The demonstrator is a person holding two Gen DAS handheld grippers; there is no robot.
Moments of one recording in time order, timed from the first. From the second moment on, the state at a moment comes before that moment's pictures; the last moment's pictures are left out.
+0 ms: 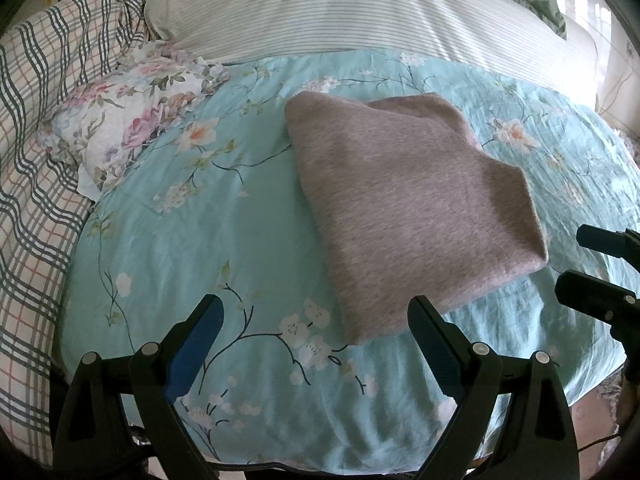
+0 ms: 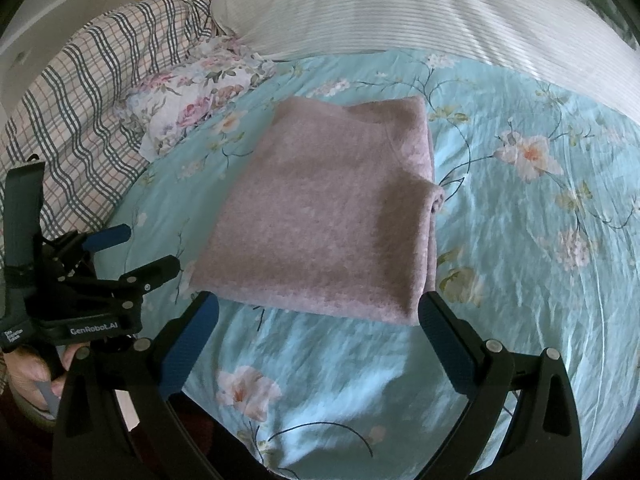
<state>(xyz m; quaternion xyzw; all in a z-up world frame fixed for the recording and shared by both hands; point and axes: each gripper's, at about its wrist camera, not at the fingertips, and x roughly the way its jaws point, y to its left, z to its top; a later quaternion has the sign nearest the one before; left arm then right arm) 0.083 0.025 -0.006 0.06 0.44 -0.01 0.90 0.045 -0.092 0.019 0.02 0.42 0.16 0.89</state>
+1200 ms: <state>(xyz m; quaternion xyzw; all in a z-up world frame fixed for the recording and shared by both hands) 0.116 0.025 0.000 0.06 0.43 0.01 0.90 0.085 -0.105 0.017 0.02 0.43 0.17 0.88</state>
